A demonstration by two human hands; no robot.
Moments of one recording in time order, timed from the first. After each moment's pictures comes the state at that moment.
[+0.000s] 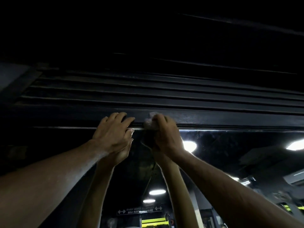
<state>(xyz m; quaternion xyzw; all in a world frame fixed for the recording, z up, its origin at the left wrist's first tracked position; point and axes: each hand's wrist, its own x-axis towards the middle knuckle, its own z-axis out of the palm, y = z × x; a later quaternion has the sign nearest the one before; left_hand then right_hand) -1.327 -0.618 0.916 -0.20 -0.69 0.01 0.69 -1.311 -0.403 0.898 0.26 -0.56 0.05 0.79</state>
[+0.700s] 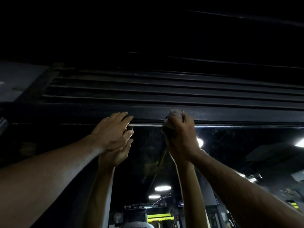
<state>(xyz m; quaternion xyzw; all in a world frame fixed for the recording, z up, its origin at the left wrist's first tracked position) -1.331 -0.689 0.908 -0.21 -0.73 0.04 0.65 -1.322 -0.416 0.889 0.25 -0.53 0.15 0.79</state>
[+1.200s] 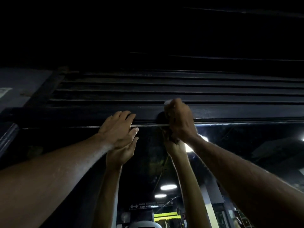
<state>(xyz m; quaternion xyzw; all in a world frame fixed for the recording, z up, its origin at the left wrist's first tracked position) -1.322 -0.695 0.914 -0.19 -0.72 0.05 0.66 -1.303 -0.451 0.928 0.22 -0.52 0.10 0.82</state>
